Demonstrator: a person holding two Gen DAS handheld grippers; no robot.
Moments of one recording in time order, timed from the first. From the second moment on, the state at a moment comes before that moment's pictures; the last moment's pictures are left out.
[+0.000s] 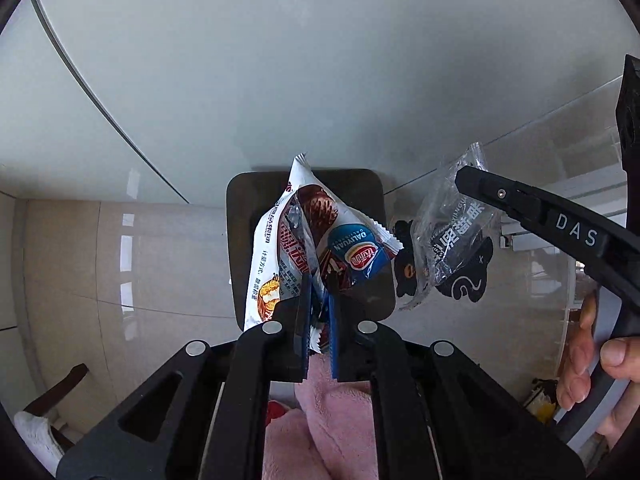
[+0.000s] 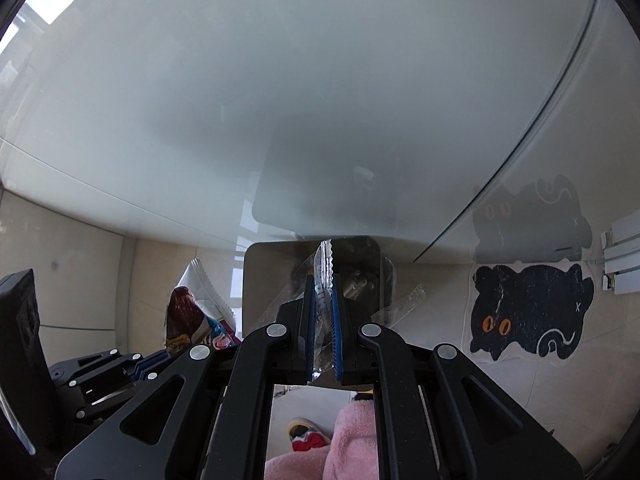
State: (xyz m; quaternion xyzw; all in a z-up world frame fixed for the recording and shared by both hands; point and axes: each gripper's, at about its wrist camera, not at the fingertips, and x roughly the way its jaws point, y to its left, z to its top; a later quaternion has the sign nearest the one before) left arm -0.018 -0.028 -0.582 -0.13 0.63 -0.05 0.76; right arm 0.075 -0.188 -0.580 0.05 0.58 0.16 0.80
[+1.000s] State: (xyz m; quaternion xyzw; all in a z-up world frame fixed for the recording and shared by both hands) left arm -0.014 -0.022 -0.555 -0.15 0.61 -0.04 0.77; right arm 0.080 -0.194 -0.561 0.14 0.59 0.15 0.78
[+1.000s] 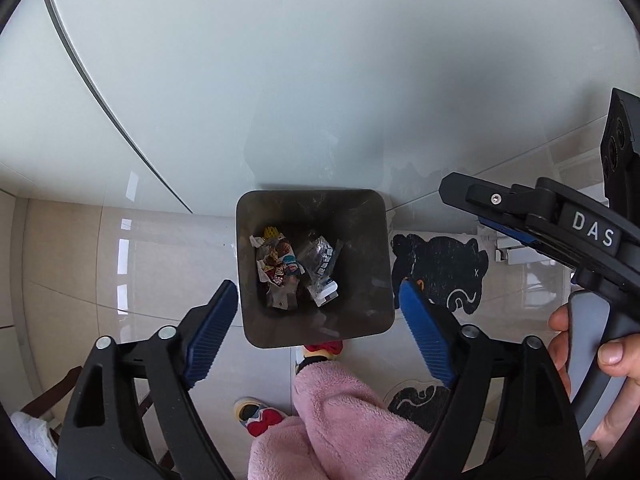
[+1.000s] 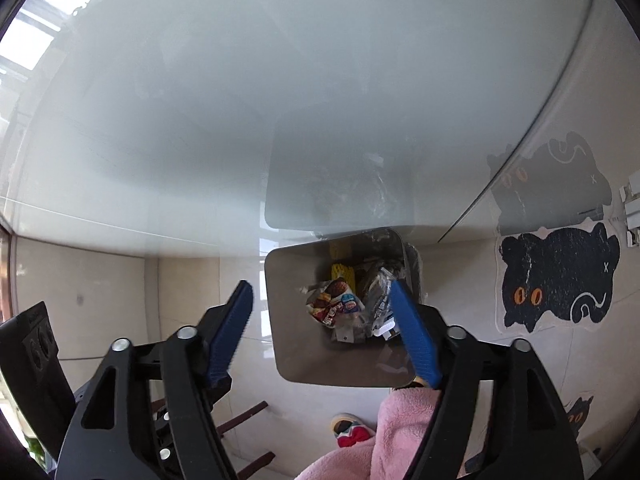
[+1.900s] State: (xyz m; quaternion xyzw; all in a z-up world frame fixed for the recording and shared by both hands) left arm 0.019 0.012 -0.253 -0.10 0.41 -0.07 0.90; right arm 0.067 -0.278 -0.250 0.16 0.36 0.17 0.90
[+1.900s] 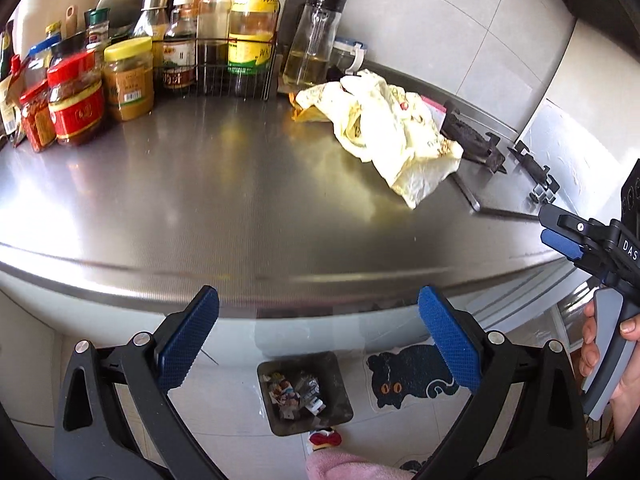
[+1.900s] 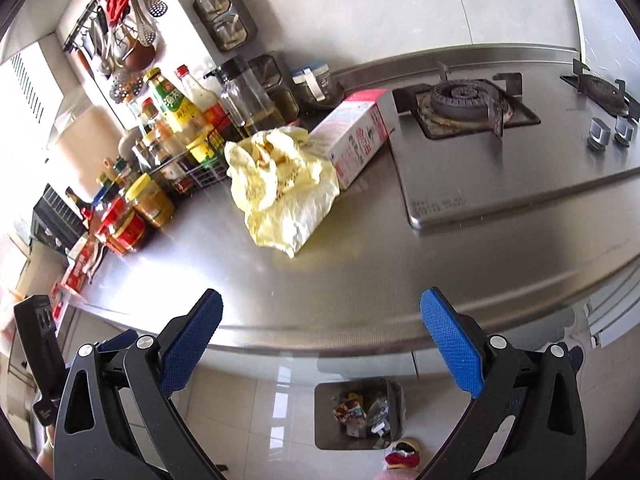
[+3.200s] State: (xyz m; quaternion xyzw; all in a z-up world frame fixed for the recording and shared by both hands) left arm 0.204 -0.019 -0.268 -0.08 0.42 -0.11 0.90; right arm 0.198 -0.251 -0.265 0.13 0.39 0.27 0.87
